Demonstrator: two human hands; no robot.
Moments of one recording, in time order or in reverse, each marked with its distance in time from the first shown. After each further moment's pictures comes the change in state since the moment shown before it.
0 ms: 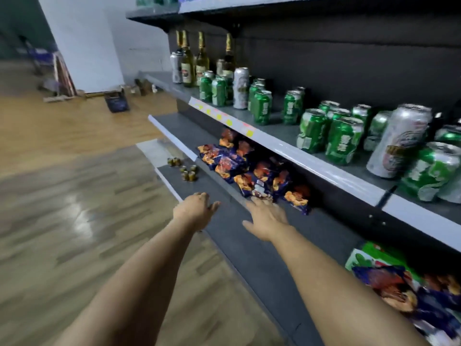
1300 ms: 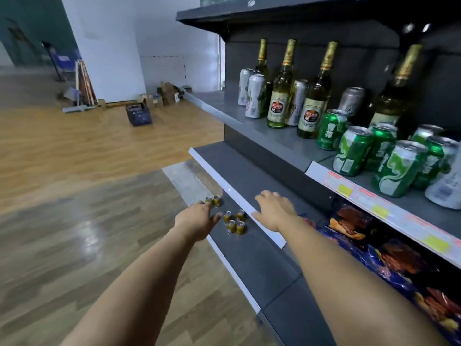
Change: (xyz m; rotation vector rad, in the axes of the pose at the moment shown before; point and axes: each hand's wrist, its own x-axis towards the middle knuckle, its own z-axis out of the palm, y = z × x) left_hand 0.553 -0.409 -0.132 0.062 -0.026 0.021; right_hand 0.678 -0.236 -0.100 -0.031 0.029 0.010
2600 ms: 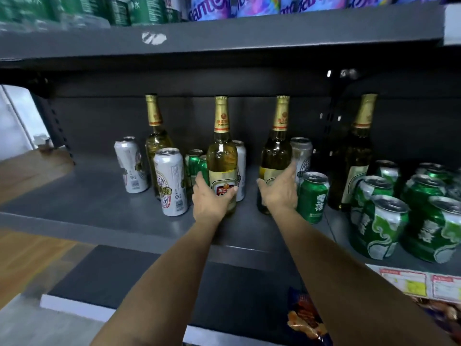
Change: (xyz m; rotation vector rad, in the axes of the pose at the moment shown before) left_hand 0.446 0.150 -0.105 -0.940 0.082 0.488; right_hand 0.293 0.142 -0.122 0.660 0.942 1.206
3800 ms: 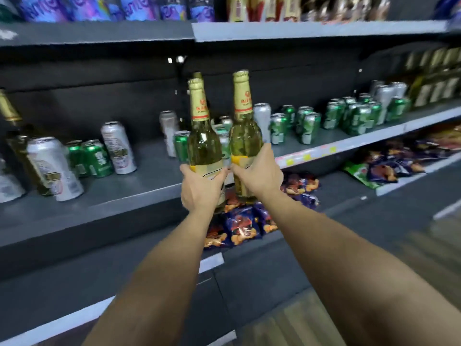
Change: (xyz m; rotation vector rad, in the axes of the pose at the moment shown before) left_hand -0.277 0.101 0.002 -0.108 -0.334 0.105; right_hand -0.222 0.082 -0.238 -0.214 0.341 0.111
